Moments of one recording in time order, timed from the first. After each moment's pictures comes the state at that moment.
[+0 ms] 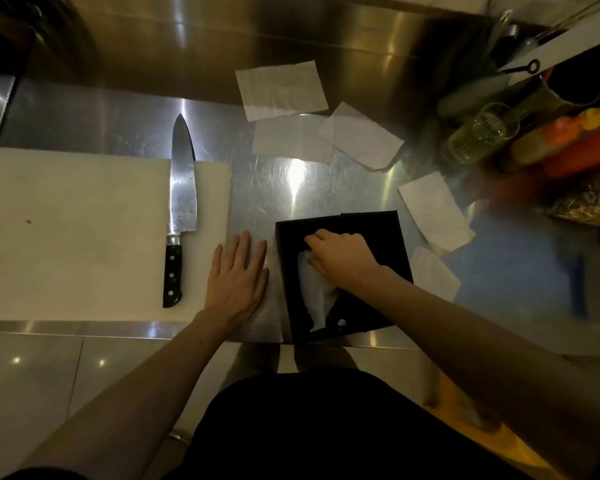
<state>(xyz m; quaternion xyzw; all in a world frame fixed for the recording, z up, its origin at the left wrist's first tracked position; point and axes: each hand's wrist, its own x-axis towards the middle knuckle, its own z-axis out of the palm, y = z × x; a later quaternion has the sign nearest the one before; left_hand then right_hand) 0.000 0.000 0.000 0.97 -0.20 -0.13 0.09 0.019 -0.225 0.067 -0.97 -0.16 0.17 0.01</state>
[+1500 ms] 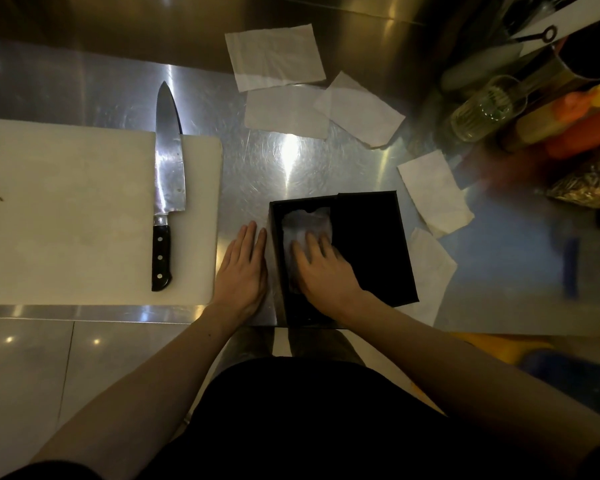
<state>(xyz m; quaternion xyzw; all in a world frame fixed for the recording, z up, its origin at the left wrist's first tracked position) -0.021 -0.016 -0.024 0.95 -0.19 -0.13 0.20 -0.038 -0.197 0.038 -0.96 -0.09 0.25 0.03</state>
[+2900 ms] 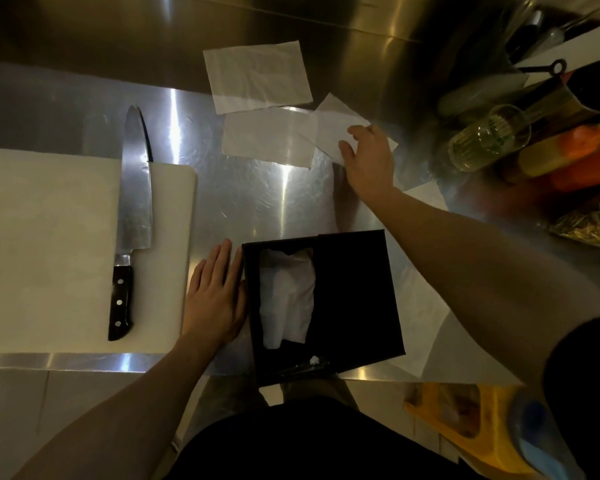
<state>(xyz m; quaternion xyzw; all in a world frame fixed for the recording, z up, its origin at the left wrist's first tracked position) 0.005 -0.031 -0.024 0.97 -0.15 -0.10 0.17 0.191 -0.332 0.017 -0.97 0.17 -0.01 0.20</state>
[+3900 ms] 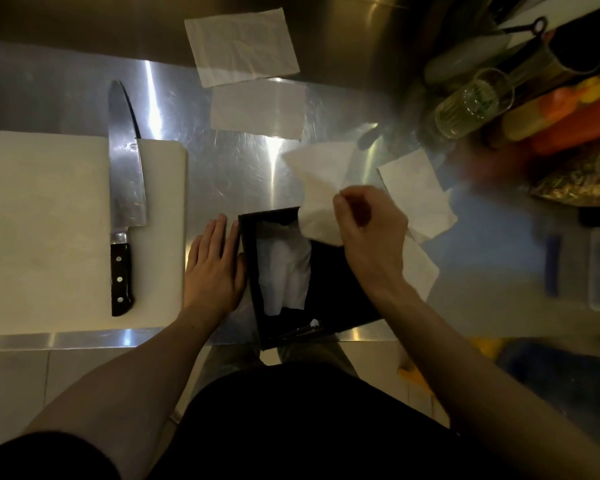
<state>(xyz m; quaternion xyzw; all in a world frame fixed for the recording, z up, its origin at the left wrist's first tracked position) 0.008 -0.031 -0.024 0.97 -0.14 -0.10 0.17 0.019 -0.265 0.114 -0.88 0.19 -0.10 0.42</state>
